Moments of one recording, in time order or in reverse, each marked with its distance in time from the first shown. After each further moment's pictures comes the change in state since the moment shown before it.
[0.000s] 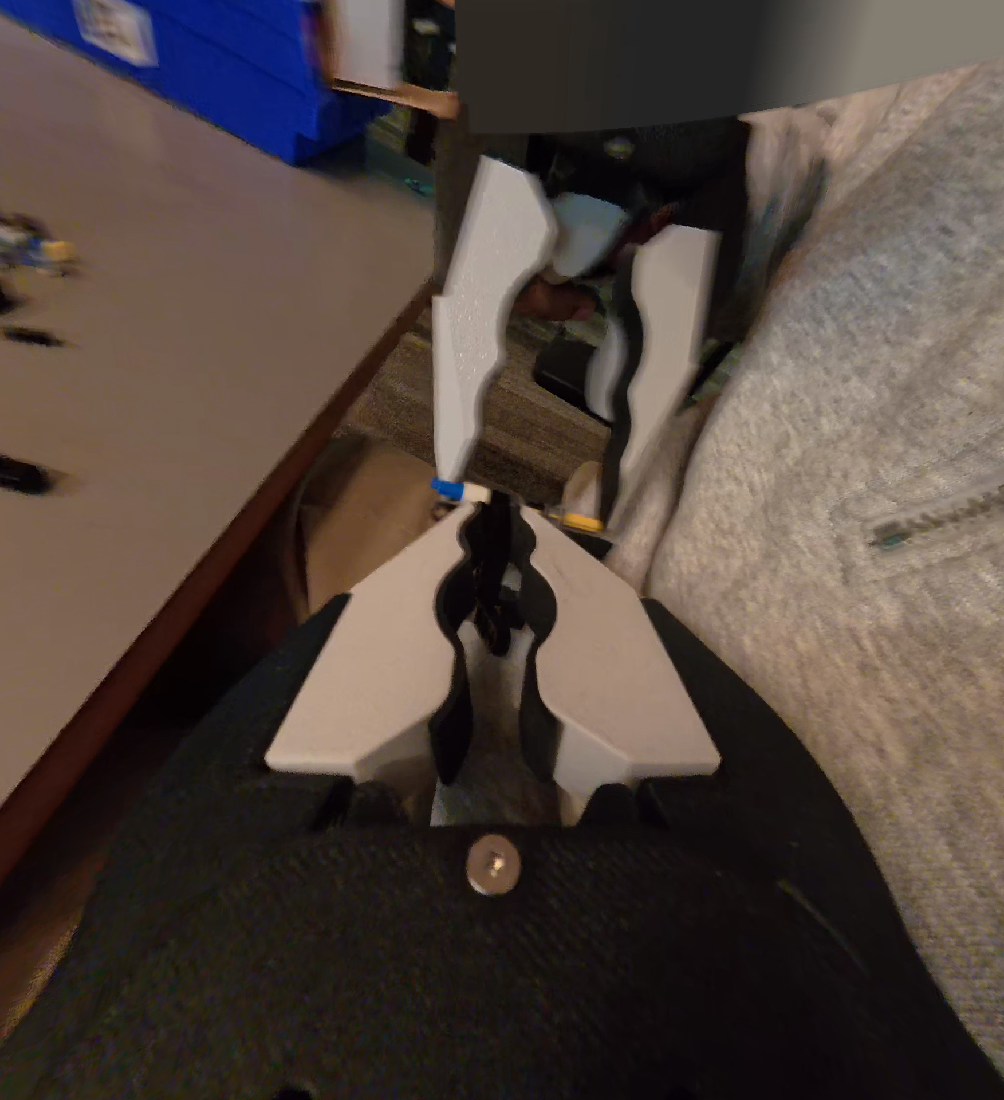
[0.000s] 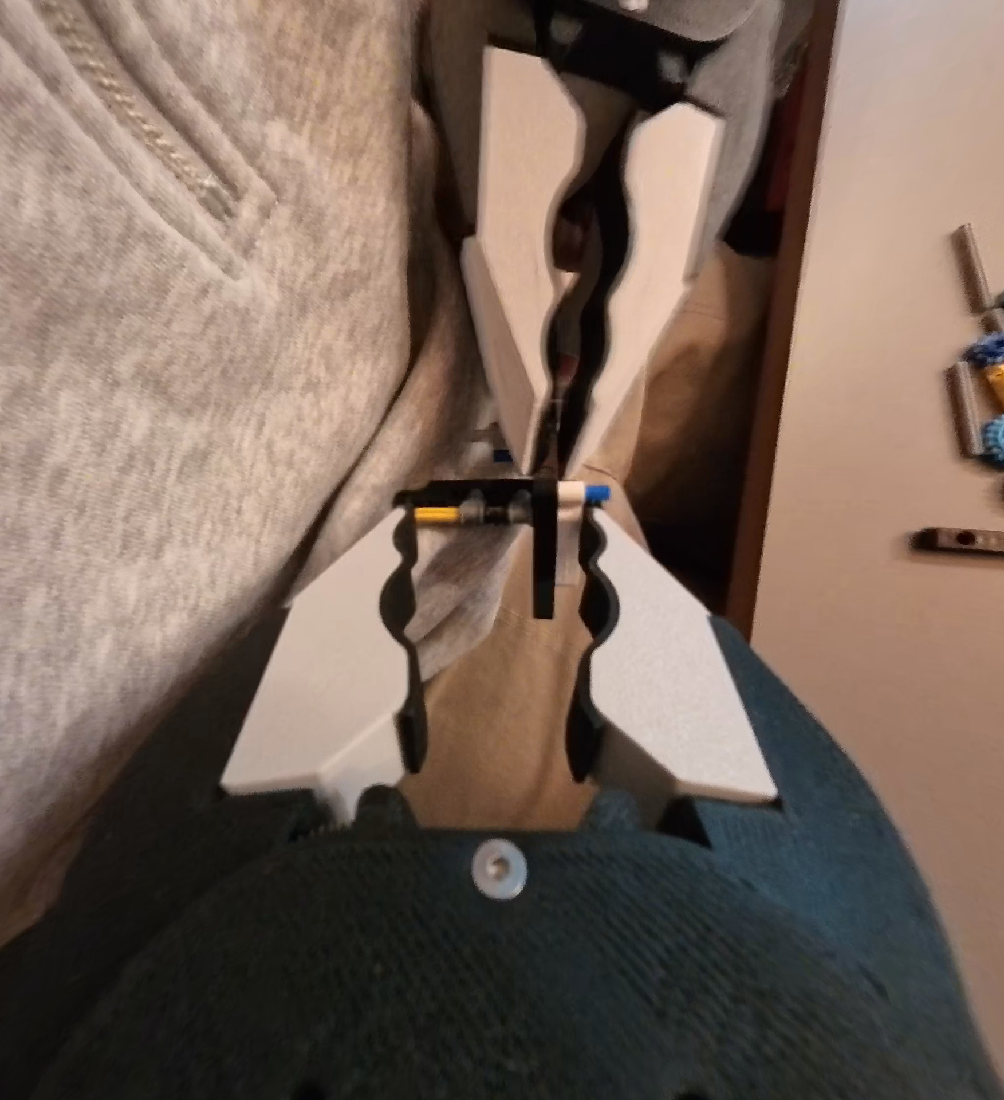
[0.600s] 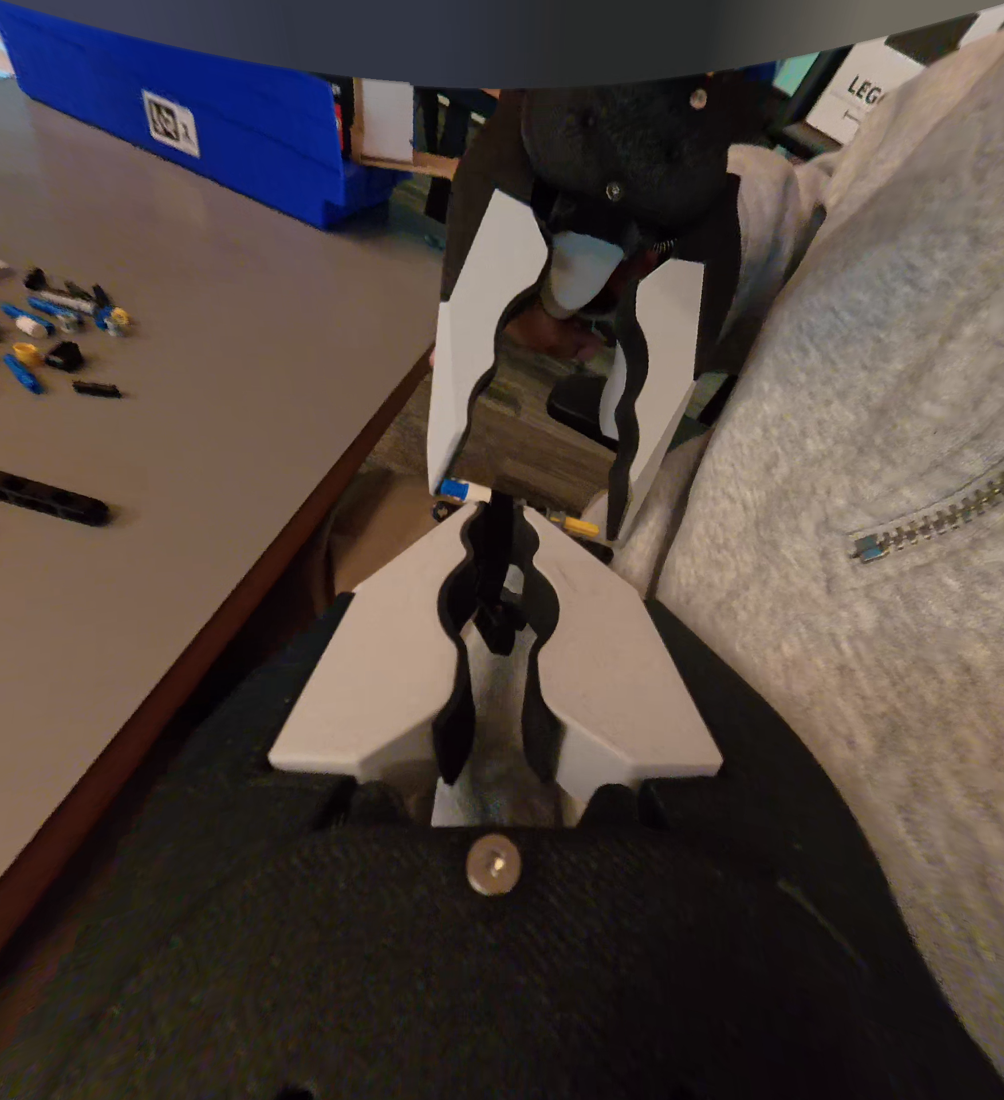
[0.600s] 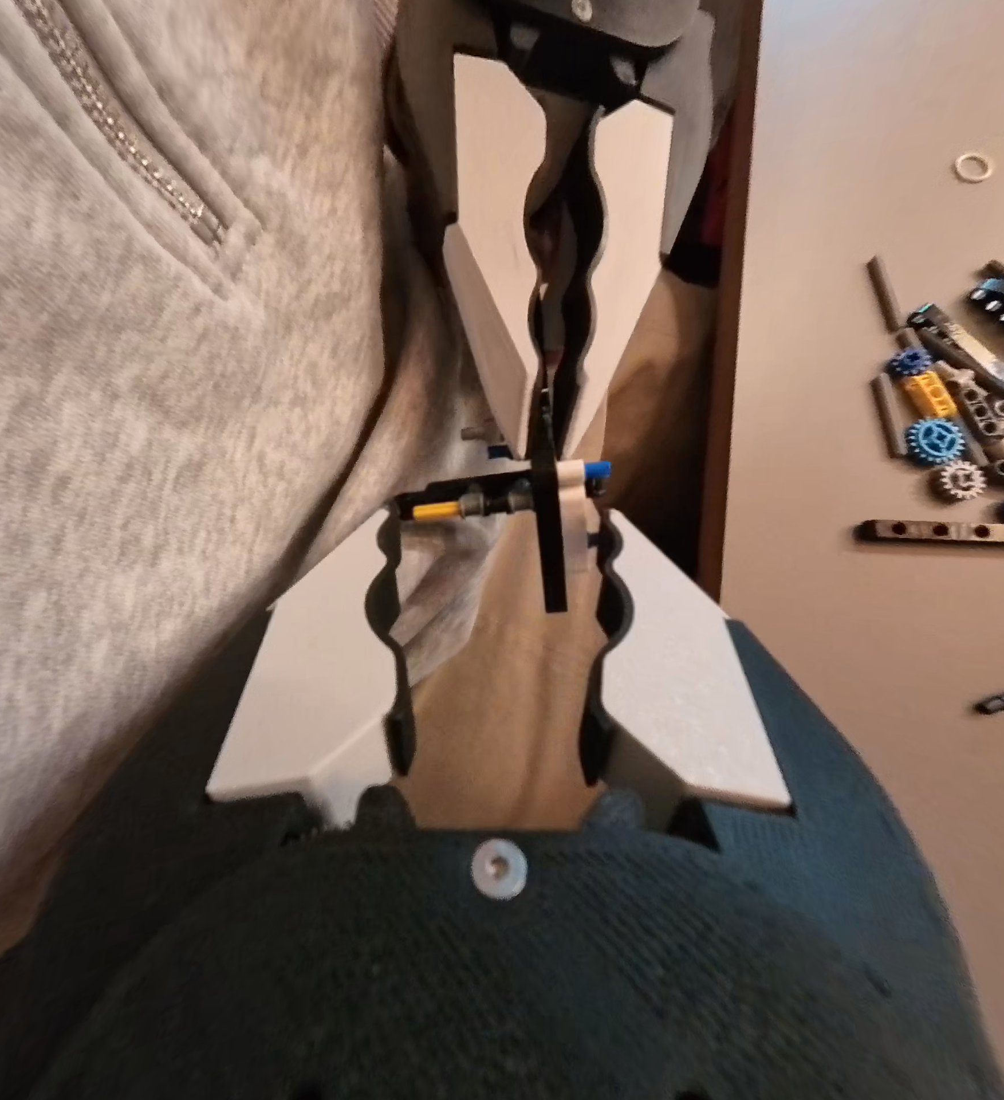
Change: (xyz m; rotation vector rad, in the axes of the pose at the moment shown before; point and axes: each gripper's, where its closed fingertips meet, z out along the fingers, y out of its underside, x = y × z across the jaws) left arm -0.002 -0.013 -0.008 0.071 -0.040 0.042; right arm 0.009 -0.006 -0.007 0.052 0.077 -0.007
